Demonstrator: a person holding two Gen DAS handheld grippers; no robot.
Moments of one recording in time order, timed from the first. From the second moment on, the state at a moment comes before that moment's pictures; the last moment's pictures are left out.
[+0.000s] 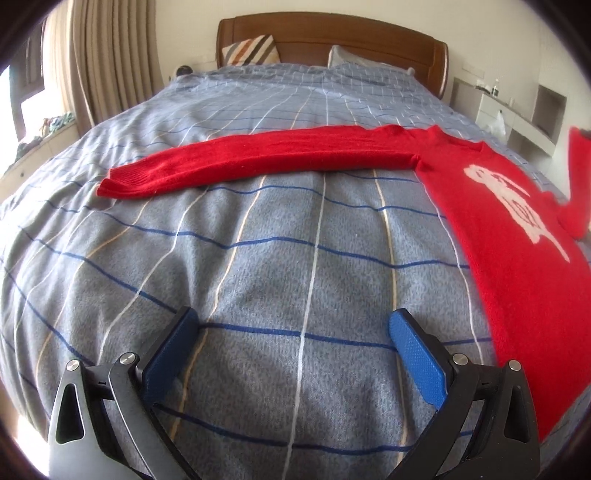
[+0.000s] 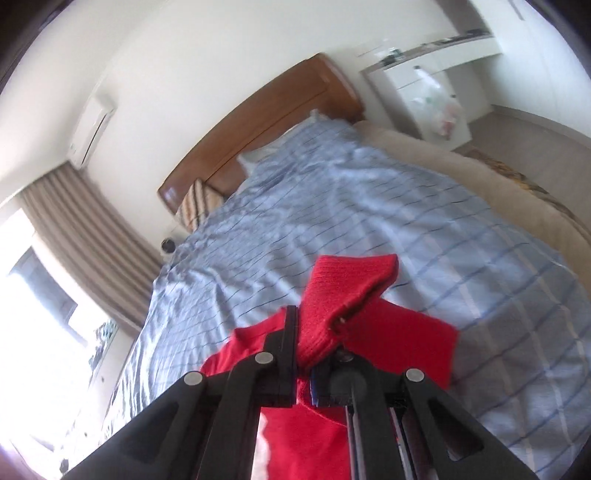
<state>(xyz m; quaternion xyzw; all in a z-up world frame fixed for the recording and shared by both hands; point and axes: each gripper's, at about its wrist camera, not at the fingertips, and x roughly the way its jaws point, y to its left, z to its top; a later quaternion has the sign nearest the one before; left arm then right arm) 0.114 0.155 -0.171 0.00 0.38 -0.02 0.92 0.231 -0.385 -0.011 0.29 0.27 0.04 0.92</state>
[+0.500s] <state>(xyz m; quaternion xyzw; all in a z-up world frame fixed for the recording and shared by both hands) 0.115 0.150 -0.177 0.00 0.36 -0.01 0.93 0.291 -0.110 -0.135 0.19 0.42 0.16 0.87</state>
